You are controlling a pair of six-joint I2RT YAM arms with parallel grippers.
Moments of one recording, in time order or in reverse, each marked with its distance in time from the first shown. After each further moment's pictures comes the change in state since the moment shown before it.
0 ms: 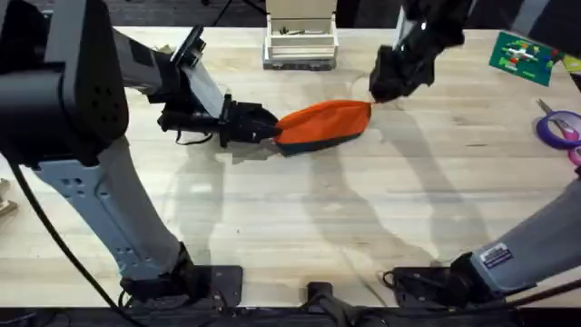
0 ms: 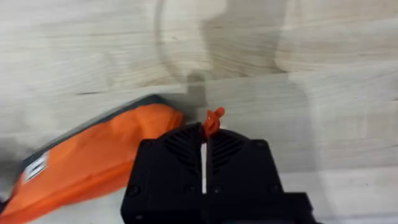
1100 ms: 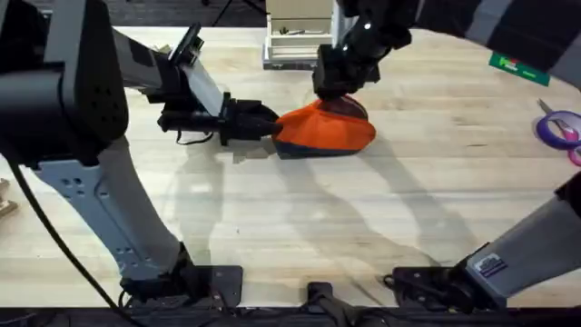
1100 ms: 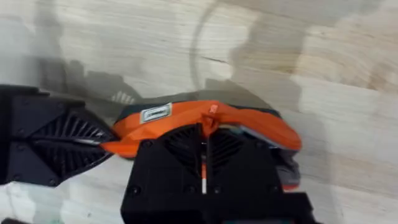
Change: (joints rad) left arm 0.001 0.000 0.000 0.000 0.042 0.000; right arm 0.274 0.000 0.099 0.004 -0.074 0.022
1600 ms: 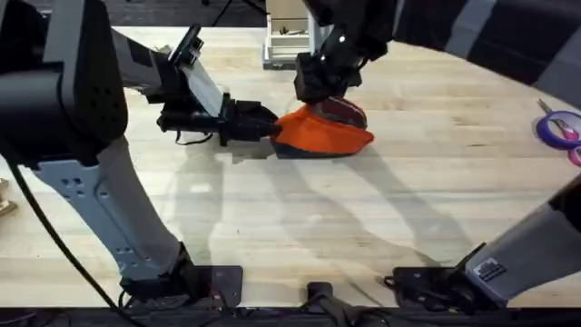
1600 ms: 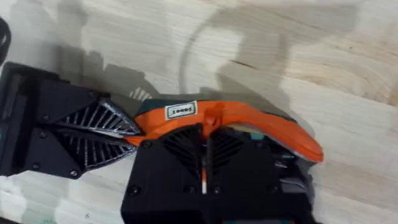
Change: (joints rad) left arm 0.004 0.000 -0.001 0.000 -0.014 0.000; right arm 0.107 0.002 0.000 0.039 0.058 -0.005
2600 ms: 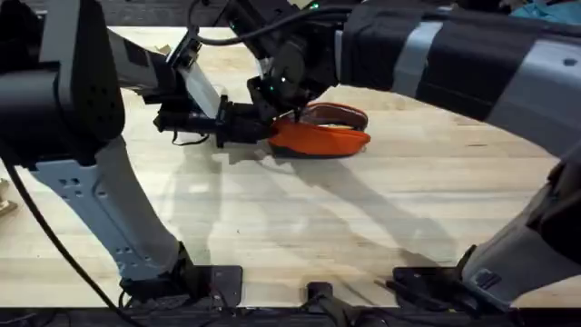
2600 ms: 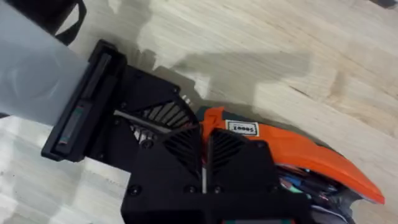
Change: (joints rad) left arm 0.015 0.000 -0.001 -0.001 -0.048 0.000; right arm 0.227 0.041 0.000 0.136 0.145 -0.019
